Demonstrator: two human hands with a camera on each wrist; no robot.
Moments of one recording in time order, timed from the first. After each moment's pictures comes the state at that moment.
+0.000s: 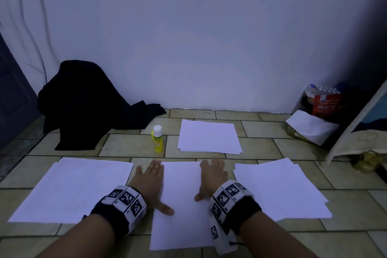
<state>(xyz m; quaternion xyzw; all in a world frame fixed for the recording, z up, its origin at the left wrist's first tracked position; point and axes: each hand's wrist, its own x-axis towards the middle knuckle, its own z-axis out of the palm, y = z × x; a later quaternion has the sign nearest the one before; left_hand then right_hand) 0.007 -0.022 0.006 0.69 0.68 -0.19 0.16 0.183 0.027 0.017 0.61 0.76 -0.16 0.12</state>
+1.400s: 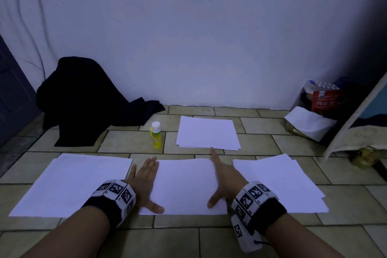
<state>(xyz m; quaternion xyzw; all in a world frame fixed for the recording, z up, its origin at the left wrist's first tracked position) -0.013 -0.028 -0.004 0.70 0.64 -0.19 0.24 0.239 0.024 0.026 0.55 0.78 -0.30 0.04</state>
